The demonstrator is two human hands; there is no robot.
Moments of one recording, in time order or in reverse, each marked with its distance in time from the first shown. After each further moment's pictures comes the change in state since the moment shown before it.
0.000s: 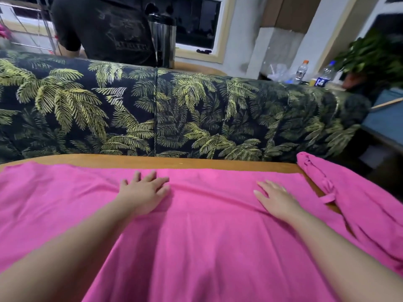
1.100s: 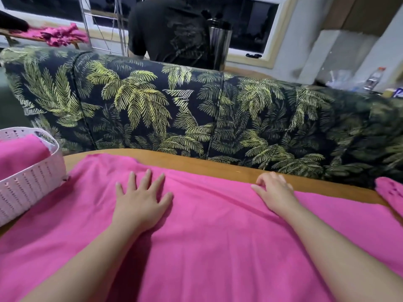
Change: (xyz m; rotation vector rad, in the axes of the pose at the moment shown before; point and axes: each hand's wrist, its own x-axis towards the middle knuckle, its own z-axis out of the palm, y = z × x) left_hand -0.045 -0.111 0.011 0.020 0.187 -0.317; right_hand 0.037 -0.158 0.018 0.028 0.185 -0.319
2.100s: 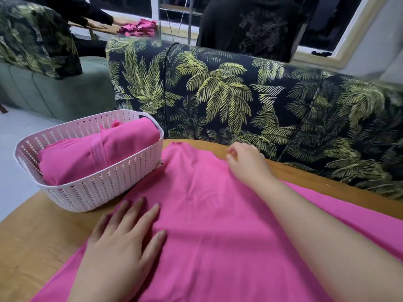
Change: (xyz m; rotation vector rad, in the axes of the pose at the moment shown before) left_hand -0.131 -0.154 -0.007 -0.089 0.246 -0.099; right_hand 0.039 -0.262 0.041 0.176 0.059 -0.358
